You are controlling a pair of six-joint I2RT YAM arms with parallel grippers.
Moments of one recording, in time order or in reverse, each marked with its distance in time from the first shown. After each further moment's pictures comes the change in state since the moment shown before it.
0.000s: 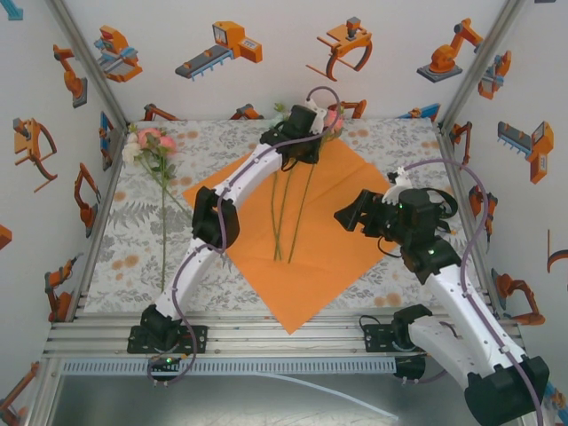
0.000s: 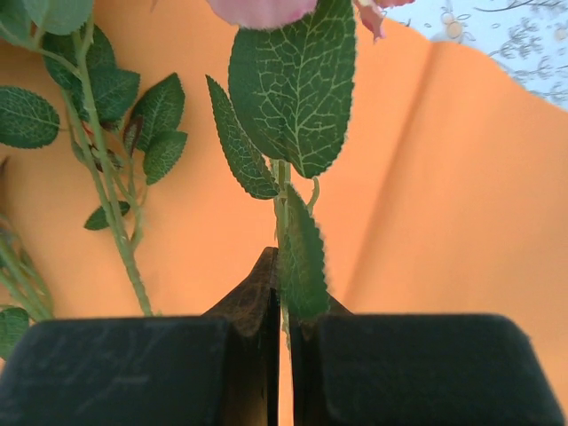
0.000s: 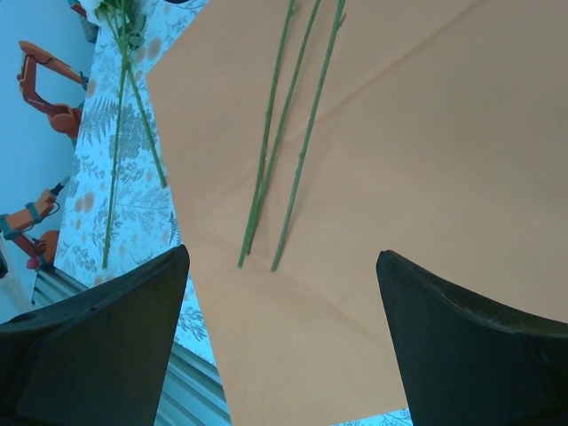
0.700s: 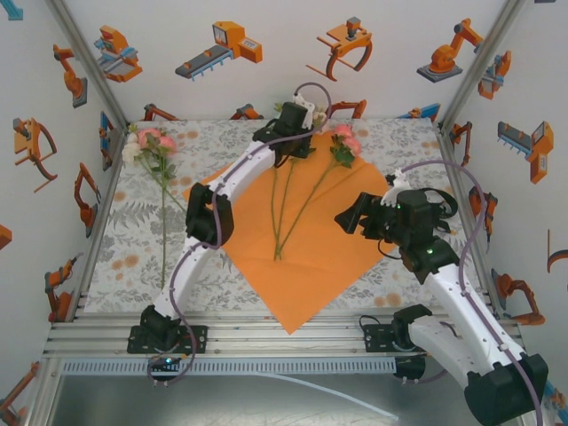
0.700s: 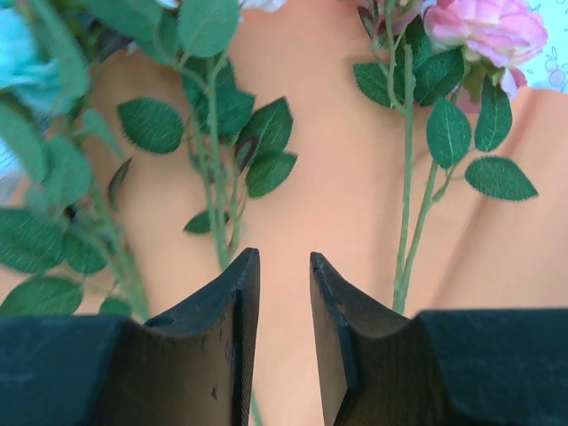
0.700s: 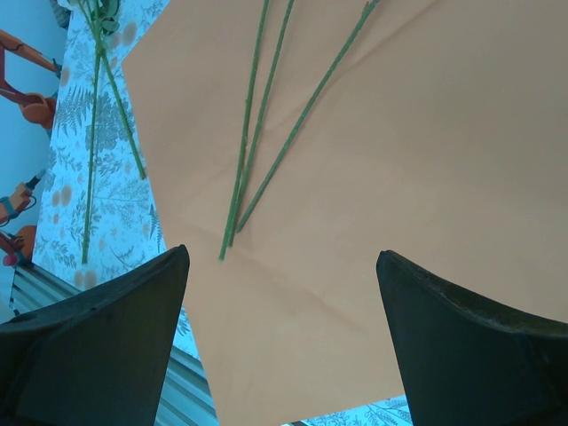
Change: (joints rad) left arm 0.050 -0.116 -0.175 0.075 -0.128 -0.013; right arm 0.000 -0.001 -0.009 -0.024 0.016 -0.027
